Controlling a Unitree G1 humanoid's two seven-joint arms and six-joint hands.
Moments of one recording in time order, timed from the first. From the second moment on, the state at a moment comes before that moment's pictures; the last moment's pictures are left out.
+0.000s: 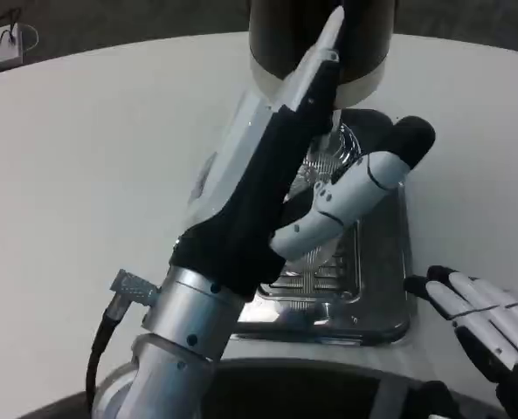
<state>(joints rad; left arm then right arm) -0.40 0.09 -0.22 -0.50 0.40 0.05 -0.13 0.50 -0.32 -0.23 -0.71 -0.78 -0.46 -0.03</state>
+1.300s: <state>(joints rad) -0.56 0.23 -0.34 -0.59 0.80 0.21 -0.41 0.47 -0.31 -0.20 -0.71 -0.71 -0.38 0.00</state>
